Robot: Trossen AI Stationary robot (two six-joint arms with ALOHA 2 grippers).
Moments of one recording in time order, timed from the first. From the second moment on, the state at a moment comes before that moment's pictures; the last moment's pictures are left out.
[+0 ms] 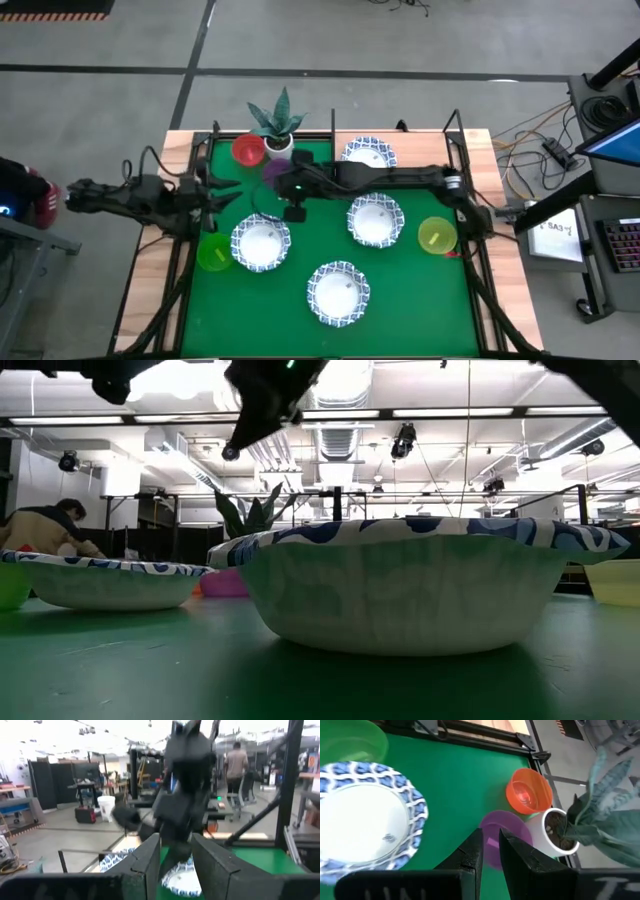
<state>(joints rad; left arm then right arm) -0.19 0.30 0.46 -0.01 -0.38 0.10 -0.04 2.17 2.15 -0.67 0.30 -0.20</state>
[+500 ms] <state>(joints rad) -0.19 0.18 0.46 -0.08 -0.38 0.10 -0.13 2.50 2.35 -0.67 0.28 -0.25</state>
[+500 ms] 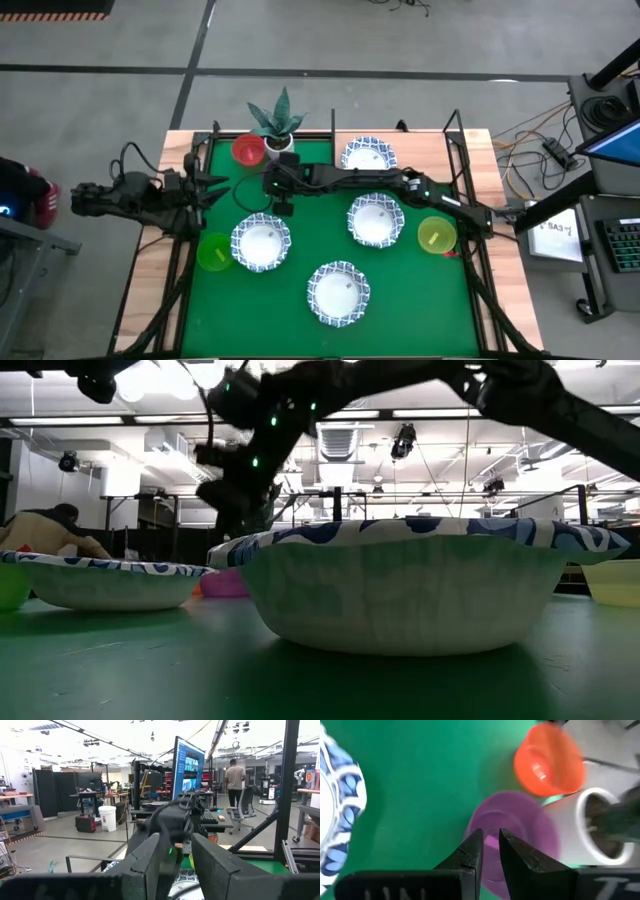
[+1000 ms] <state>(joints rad) -0.19 0.18 0.46 -0.08 -0.38 0.13 -0.18 2.53 2.35 -0.68 0.17 -0.18</state>
